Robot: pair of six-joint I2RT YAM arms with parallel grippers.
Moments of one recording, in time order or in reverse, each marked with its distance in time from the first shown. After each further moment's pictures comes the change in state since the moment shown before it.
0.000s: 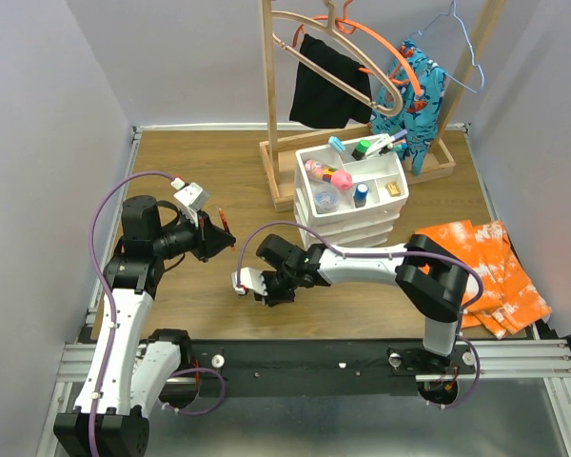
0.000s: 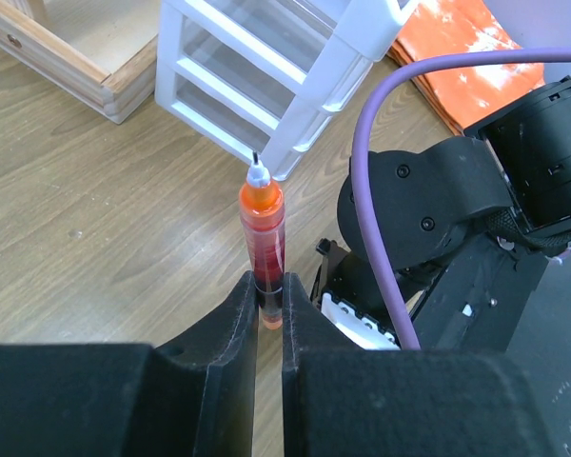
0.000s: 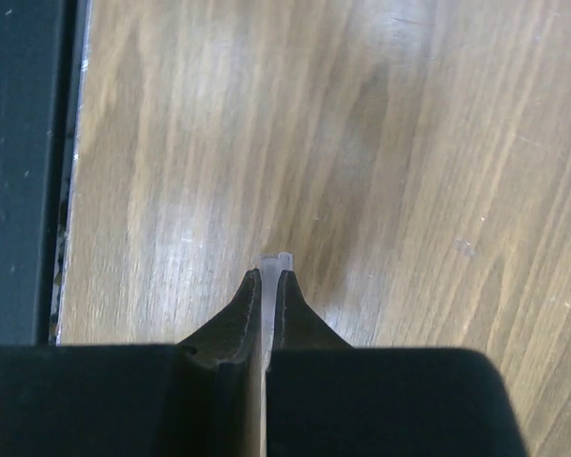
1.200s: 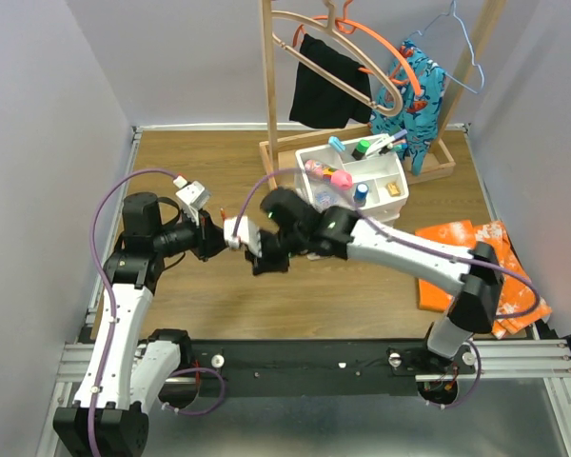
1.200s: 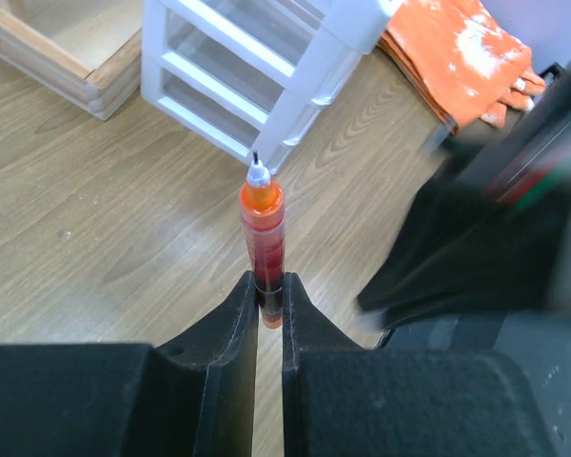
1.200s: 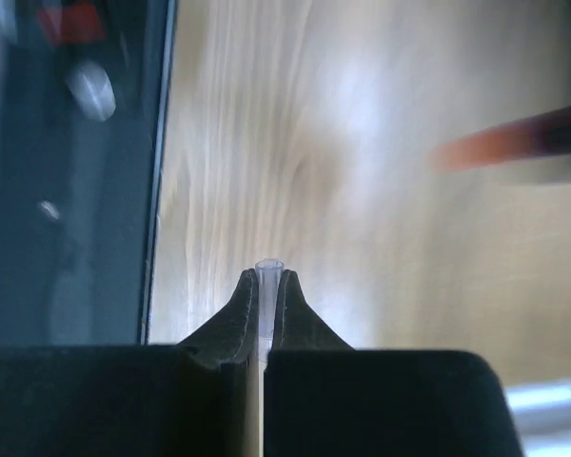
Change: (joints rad) left arm 0.000 0.032 0.025 -0.030 0.018 0.023; right arm -0.002 -0.154 0.248 -0.248 0.012 0.143
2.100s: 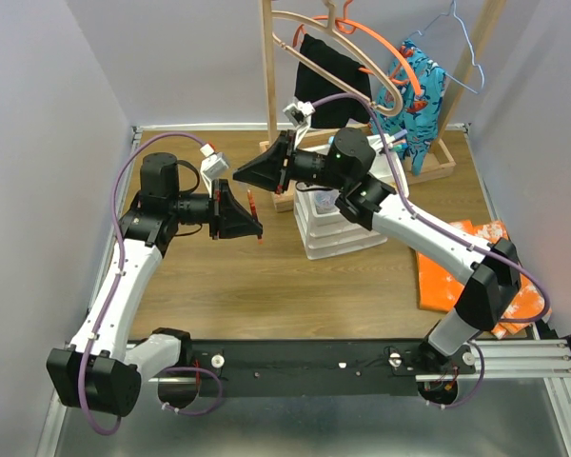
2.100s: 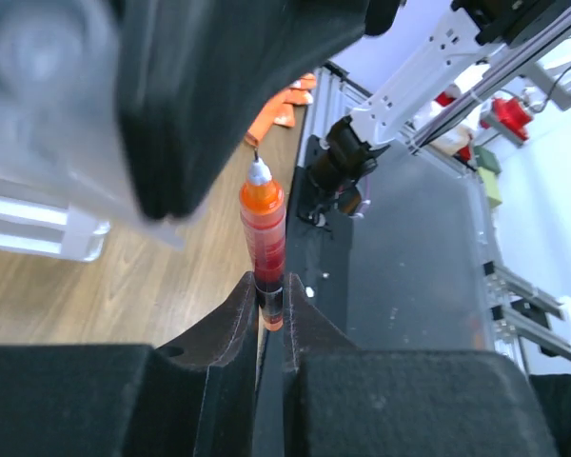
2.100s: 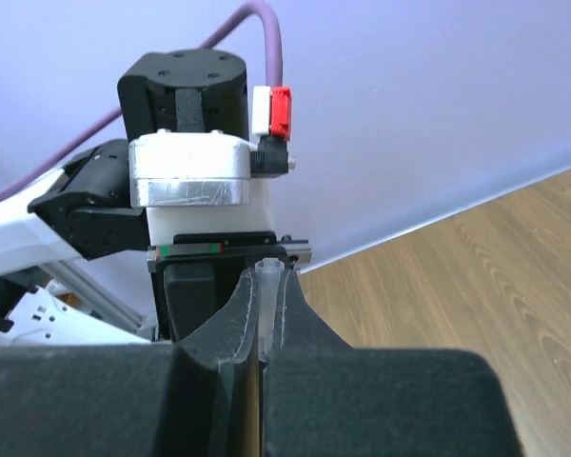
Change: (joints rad) left arm -0.132 0.270 0.235 0.107 0.408 -0.138; right arm -0.300 -0.098 0.052 0.929 -0.238 0.972
